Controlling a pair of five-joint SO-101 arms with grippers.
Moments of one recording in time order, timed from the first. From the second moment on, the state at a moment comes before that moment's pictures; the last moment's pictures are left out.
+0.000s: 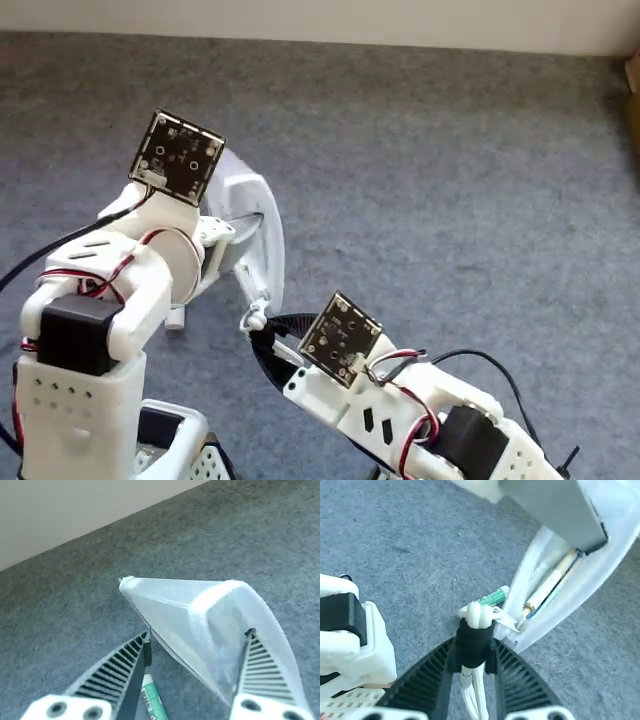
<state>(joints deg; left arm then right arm) 6.1 -51.5 20.2 77.3 -9.3 -57.5 -85.5 57.8 60.5 7.8</state>
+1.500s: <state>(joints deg) 10.5 -69.0 16.6 98.2 -24.7 -49.4 -85.8 57.8 56.1 7.9</state>
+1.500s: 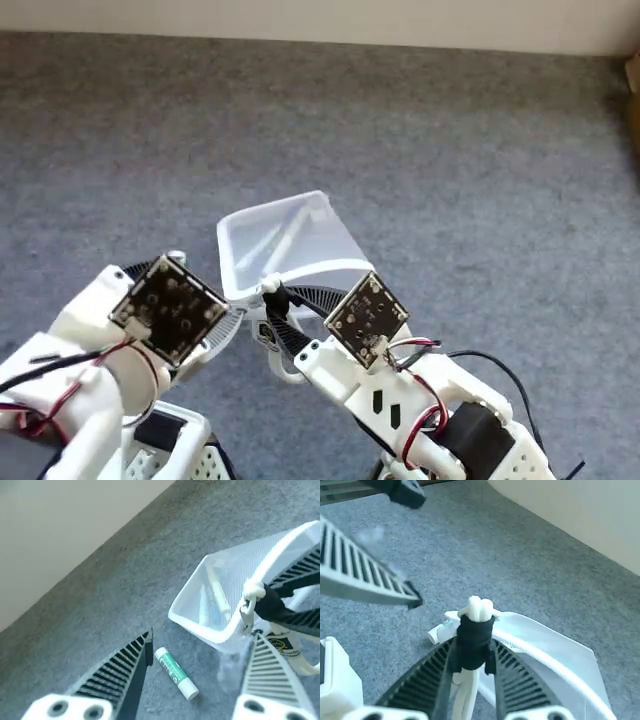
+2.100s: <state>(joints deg) 4.7 -75.9 36.0 89.3 -28.1 -49.1 -85.8 57.8 56.1 7.9</state>
